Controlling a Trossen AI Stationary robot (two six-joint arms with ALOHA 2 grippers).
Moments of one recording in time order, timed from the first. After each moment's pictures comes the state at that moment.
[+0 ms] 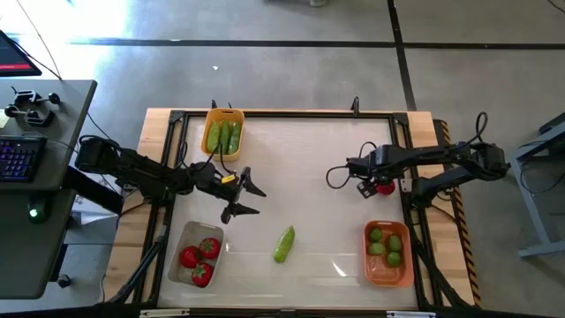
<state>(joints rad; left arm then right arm) -0.02 1.34 0.33 0.95 0.30 -0.12 -0.19 1.30 0.75 -1.23 0.15 0.83</state>
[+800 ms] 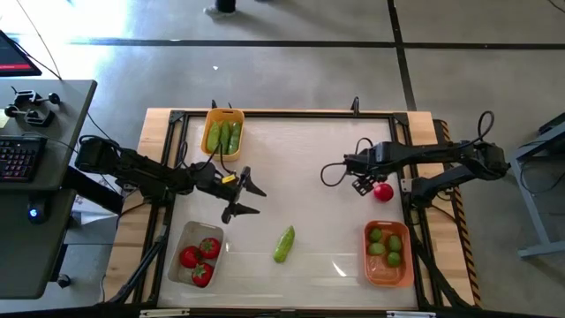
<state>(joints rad) -0.02 1.34 0.33 0.95 0.29 -0.10 -0.16 1.30 0.86 -1.25 0.21 0.76</state>
